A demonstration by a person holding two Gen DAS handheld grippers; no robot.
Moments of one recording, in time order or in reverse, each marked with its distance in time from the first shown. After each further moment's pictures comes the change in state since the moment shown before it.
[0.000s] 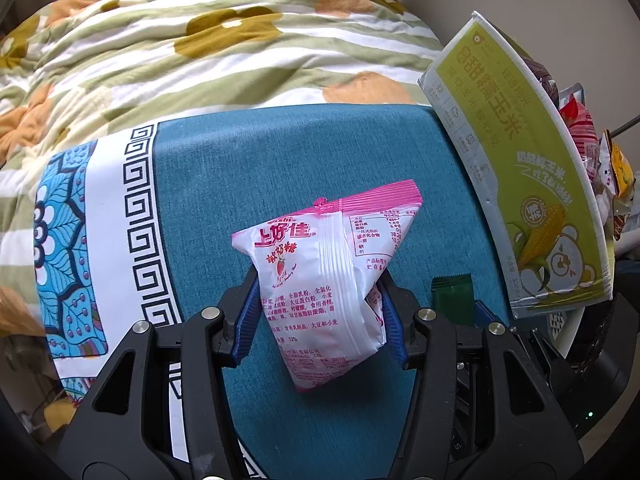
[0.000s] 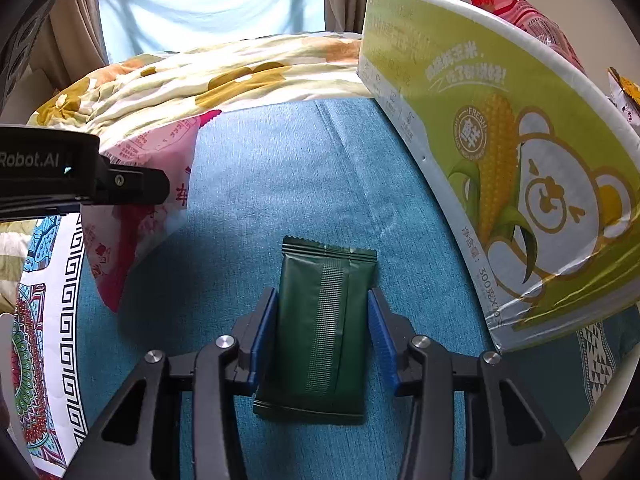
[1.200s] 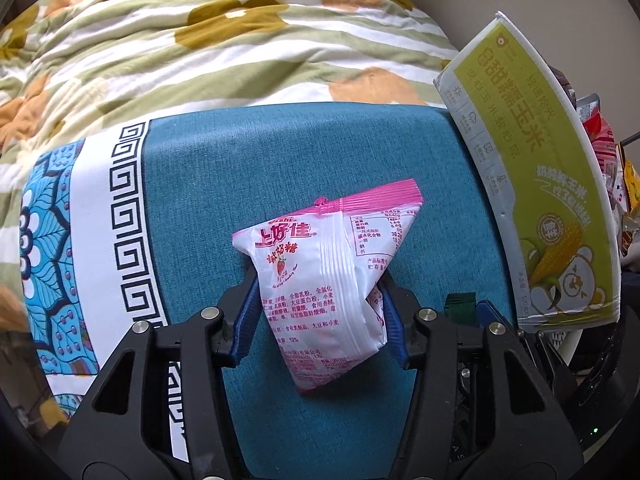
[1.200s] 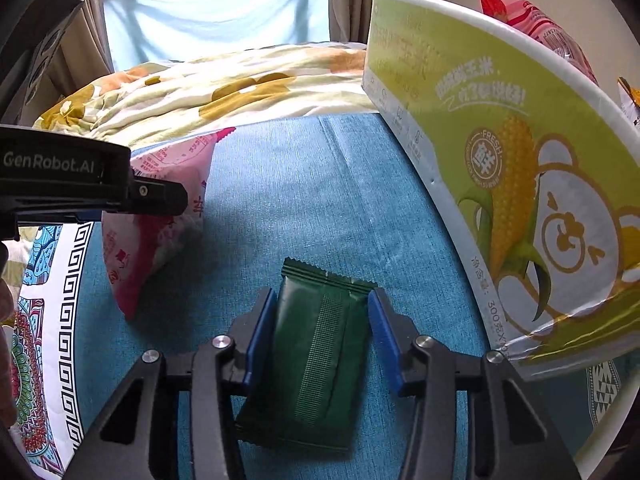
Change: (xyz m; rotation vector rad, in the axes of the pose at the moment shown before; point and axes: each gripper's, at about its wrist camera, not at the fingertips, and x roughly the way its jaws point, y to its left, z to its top) left arm 0.020 0.008 0.012 -0.032 0.030 0.001; right arm 0.004 -0.005 0.008 -0.009 -0.052 0.014
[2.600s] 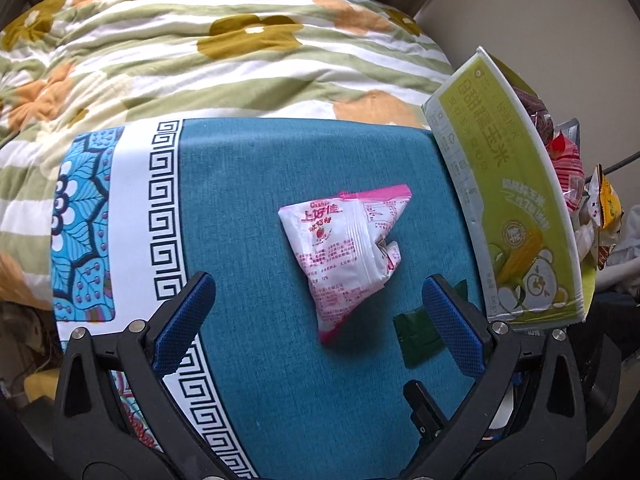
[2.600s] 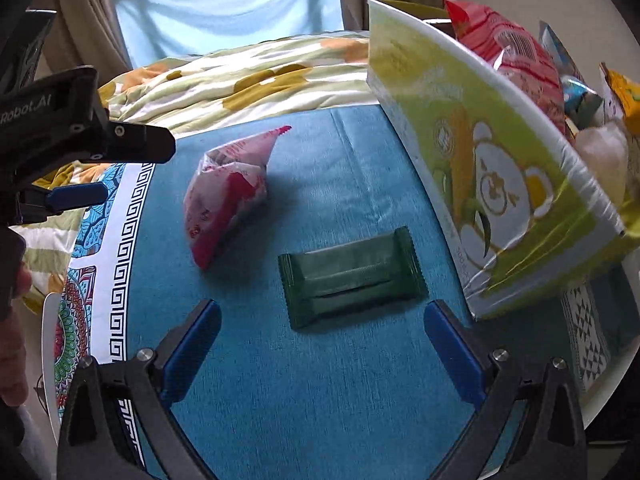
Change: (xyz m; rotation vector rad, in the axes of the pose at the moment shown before) left arm -0.037 -0.004 -0.018 -0.072 -0.056 -0.013; right arm -0.038 -0.008 -0.014 0.028 0.070 0.092
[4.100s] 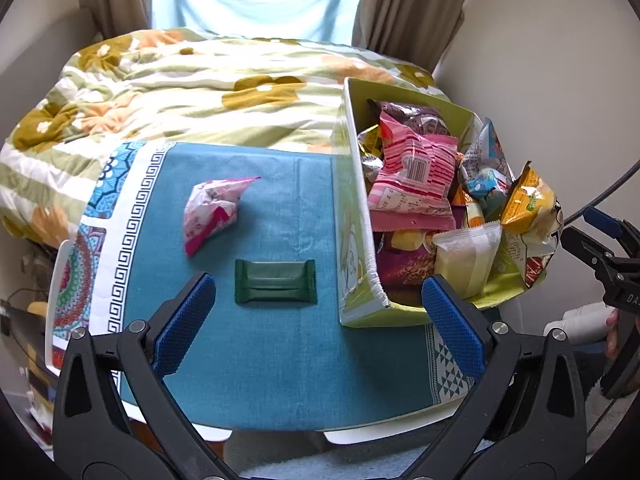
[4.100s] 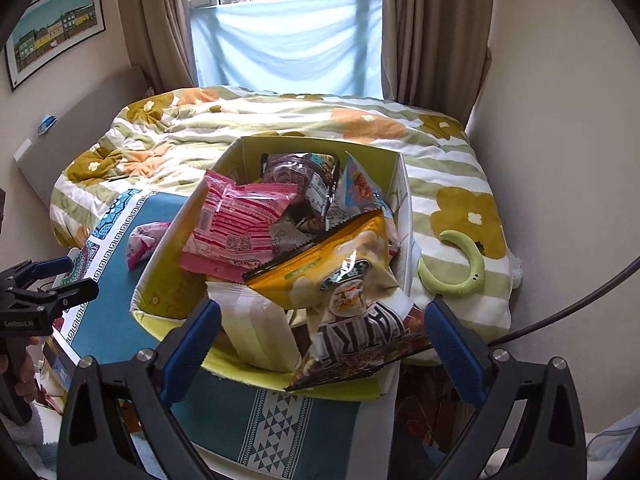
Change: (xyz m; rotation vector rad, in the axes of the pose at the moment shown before) left arm -0.097 -0.235 -0.085 -0.121 -0.257 0.251; right arm -0.139 -0.269 0.122 -0.372 -0.153 0.169
